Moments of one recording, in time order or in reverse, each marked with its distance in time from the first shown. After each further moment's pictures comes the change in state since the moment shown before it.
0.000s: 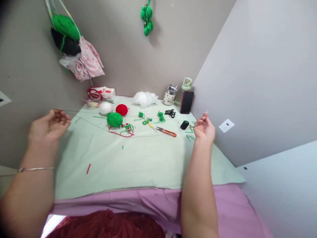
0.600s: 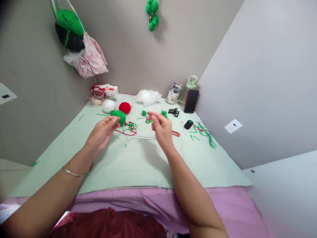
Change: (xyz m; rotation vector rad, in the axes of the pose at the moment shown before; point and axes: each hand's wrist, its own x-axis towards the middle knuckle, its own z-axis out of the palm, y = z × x) left_hand -0.089 -0.094 0.032 0.374 -0.598 -0.068; right_hand -0.163 -0.018 0.156 -0.257 -0.535 -0.131
